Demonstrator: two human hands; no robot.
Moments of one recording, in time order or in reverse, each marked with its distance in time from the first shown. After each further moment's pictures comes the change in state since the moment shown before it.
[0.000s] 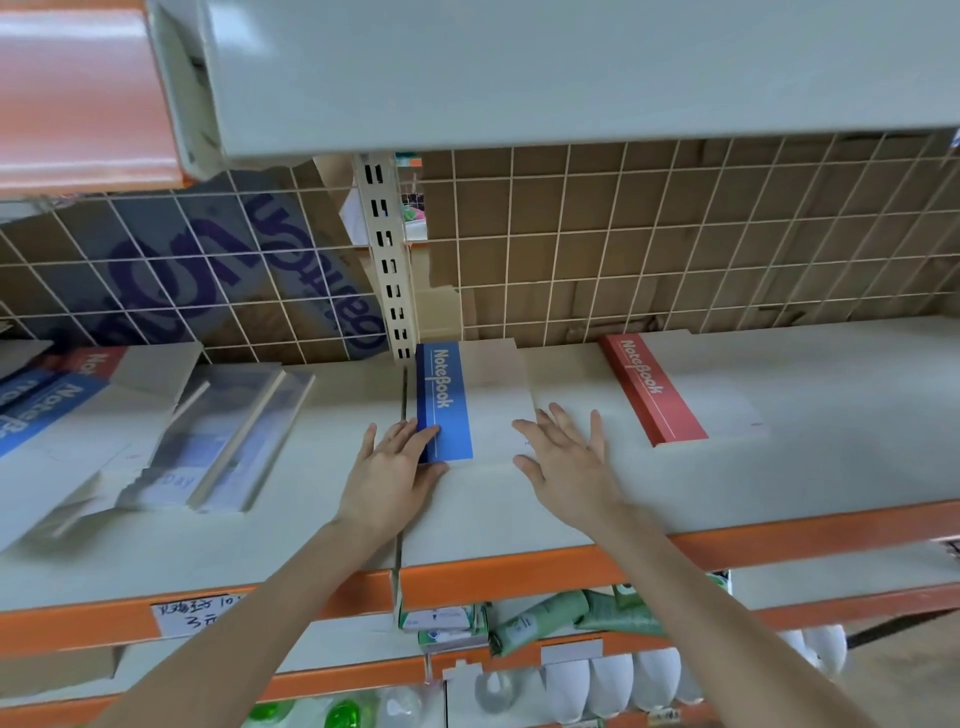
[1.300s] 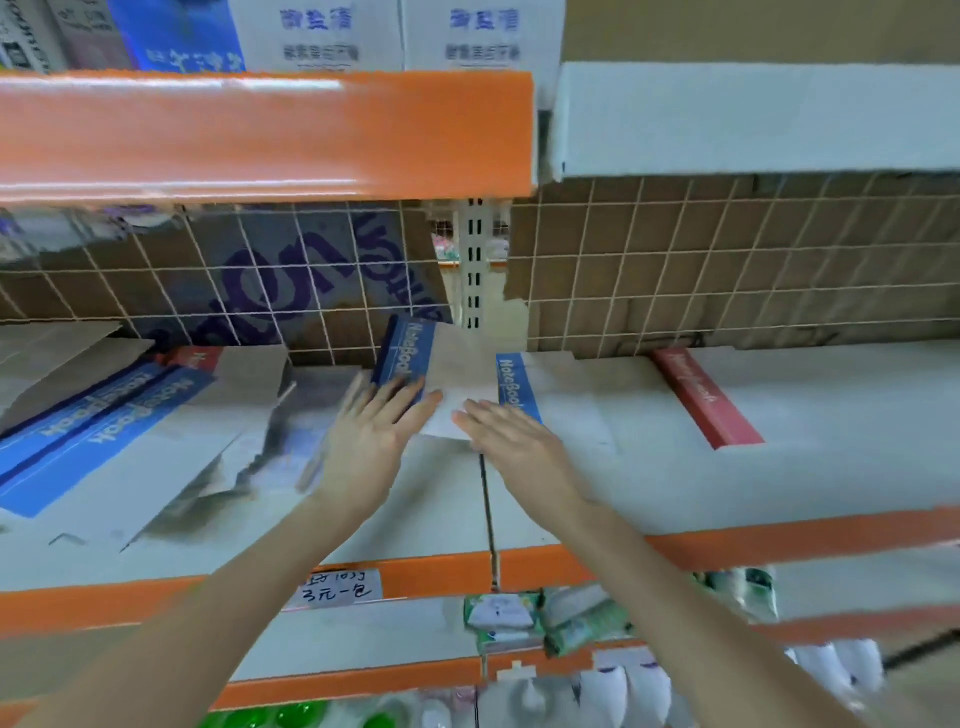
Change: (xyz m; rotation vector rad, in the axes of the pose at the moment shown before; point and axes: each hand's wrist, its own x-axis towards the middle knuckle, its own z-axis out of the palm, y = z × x) left_hand -0.043 -0.075 -0.087 0.148 0.420 0.263; right_hand 0.009 -0.135 -0.017 0.078 0.474 -0.497
